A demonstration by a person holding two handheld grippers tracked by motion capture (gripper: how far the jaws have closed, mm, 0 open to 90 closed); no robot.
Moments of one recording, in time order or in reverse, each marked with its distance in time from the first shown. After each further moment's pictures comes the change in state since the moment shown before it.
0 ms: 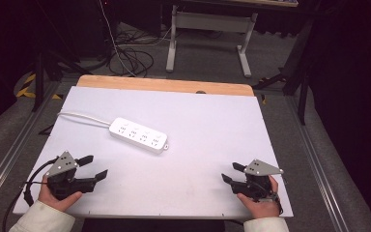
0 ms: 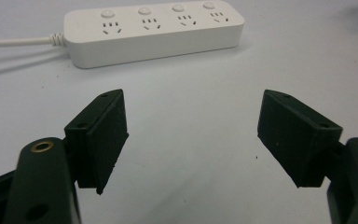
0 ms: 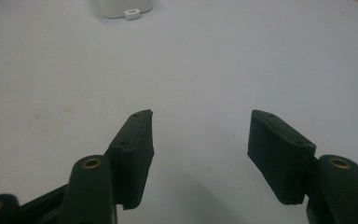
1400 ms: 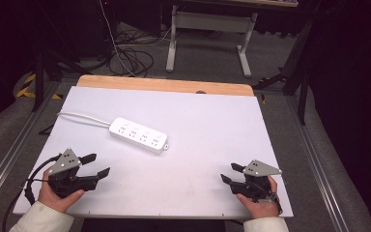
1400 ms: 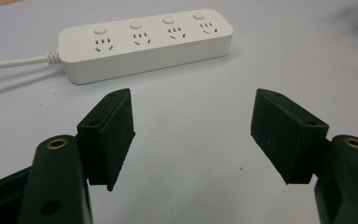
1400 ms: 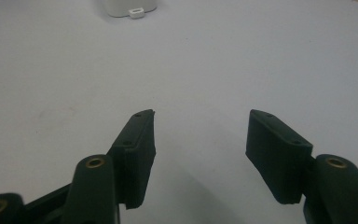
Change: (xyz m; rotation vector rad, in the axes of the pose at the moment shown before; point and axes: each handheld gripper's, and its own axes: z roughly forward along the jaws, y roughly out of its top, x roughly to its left) left arm -0.010 0.022 -0.003 0.040 -0.001 0.014; right arm 0.002 0.000 0.001 0.001 0.009 -0.013
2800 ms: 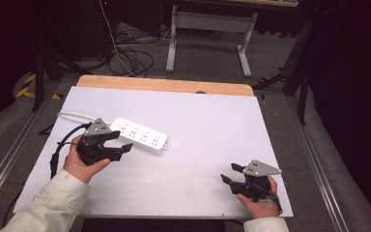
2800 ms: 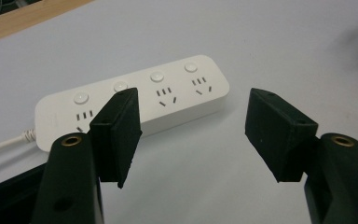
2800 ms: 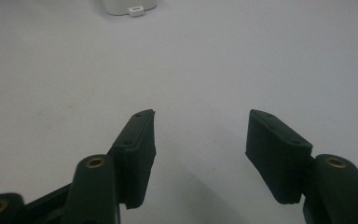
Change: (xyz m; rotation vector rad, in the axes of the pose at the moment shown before) left arm -0.004 0.089 0.050 0.092 -0.023 0.033; right arm -0.001 -0.001 0.001 0.003 0.001 -0.001
